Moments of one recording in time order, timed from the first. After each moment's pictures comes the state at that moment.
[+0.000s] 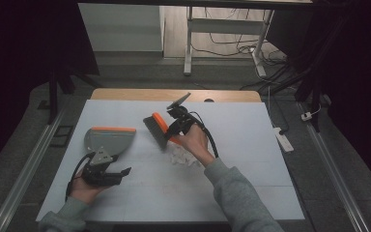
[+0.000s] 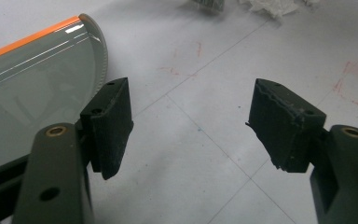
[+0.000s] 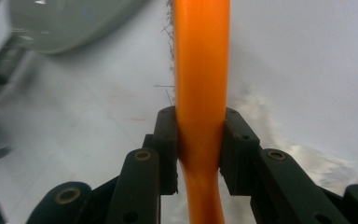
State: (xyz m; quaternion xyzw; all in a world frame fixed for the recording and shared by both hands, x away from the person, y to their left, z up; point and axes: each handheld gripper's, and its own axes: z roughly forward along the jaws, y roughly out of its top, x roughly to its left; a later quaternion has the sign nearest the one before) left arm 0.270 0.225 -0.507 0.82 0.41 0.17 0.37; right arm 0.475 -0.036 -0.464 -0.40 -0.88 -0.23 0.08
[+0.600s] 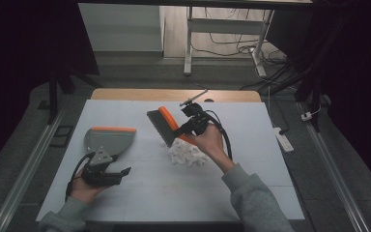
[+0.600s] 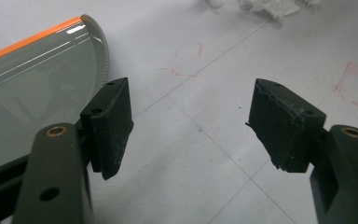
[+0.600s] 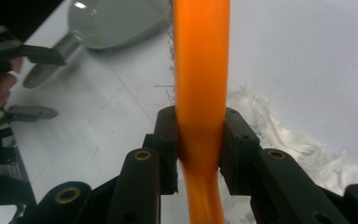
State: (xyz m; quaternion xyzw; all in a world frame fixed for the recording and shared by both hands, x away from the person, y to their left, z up) left arm 0.270 0.226 -0.506 0.81 0.41 0.17 0.37; right arm 0.444 -0.081 -0.417 -0.34 -0.88 -0.32 0.06
